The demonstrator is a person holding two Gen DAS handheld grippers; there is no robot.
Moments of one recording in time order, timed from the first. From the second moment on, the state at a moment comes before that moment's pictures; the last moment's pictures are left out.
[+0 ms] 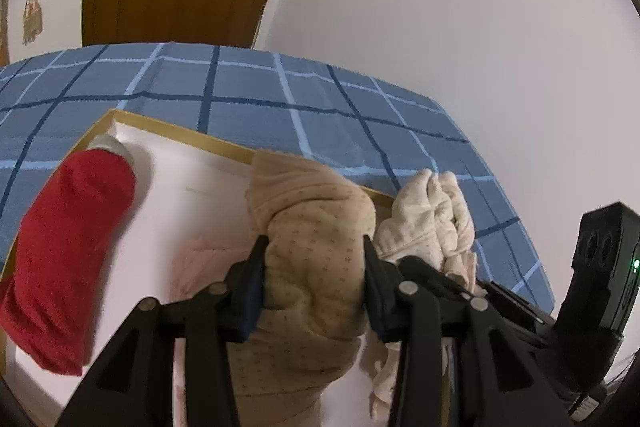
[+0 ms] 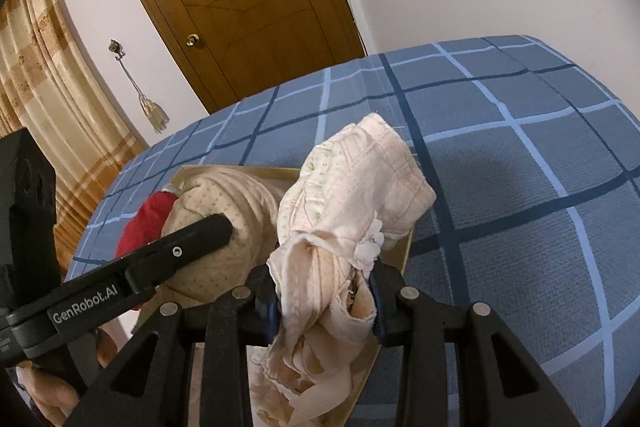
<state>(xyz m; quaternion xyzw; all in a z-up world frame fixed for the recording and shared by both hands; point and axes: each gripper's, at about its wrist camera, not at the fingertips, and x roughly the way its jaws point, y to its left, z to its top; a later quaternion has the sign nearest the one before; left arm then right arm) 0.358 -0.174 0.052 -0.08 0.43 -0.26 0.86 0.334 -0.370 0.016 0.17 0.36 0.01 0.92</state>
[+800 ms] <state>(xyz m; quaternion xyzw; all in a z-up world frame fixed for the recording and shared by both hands) 0.348 -0.116 0.107 -0.08 0.38 -0.22 0.90 0.321 -0.394 0.022 0.27 0.30 0.07 0.91</state>
